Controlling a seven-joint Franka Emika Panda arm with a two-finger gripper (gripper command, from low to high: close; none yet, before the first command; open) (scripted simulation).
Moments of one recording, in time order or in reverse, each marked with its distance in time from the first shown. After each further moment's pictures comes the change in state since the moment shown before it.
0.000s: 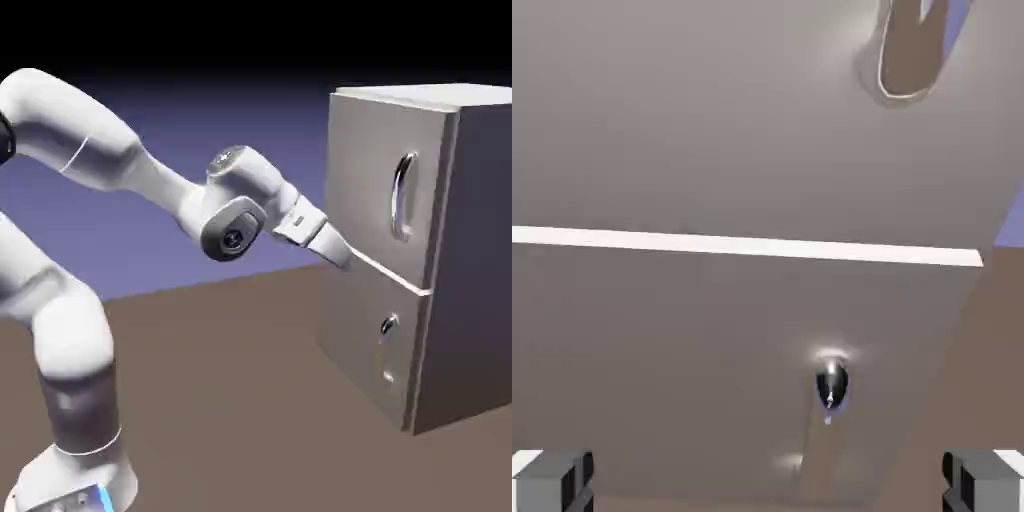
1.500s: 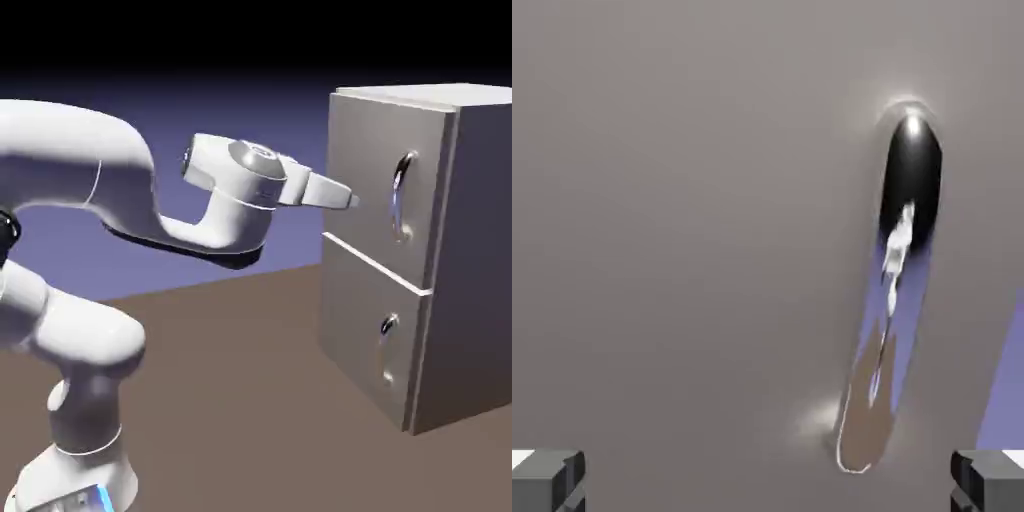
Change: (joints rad) arm 0.695 -0.250 -0.713 0.243 -1.957 -0.222 1.476
